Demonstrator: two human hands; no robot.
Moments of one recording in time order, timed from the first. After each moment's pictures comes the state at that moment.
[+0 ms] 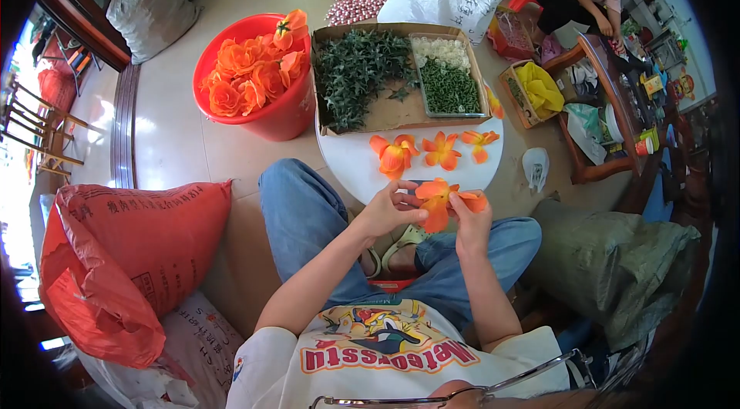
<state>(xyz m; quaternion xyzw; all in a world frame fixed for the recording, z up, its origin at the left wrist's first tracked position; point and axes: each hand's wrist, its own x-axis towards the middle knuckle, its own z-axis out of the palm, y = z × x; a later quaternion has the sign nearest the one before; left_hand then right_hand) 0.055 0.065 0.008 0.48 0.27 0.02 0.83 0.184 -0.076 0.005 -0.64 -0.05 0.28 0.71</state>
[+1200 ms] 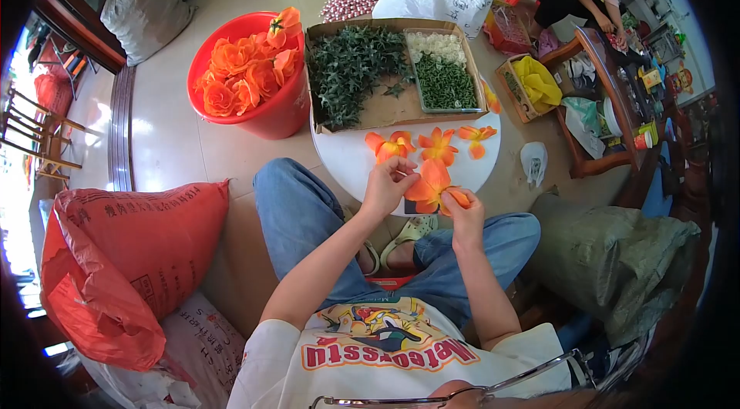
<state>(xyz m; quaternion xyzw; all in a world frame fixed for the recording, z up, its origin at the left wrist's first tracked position) 0.098 0.074 -0.048 0.59 0.30 0.19 0.72 0.189 -0.079 -0.015 -0.68 -0.04 0.31 0.66</state>
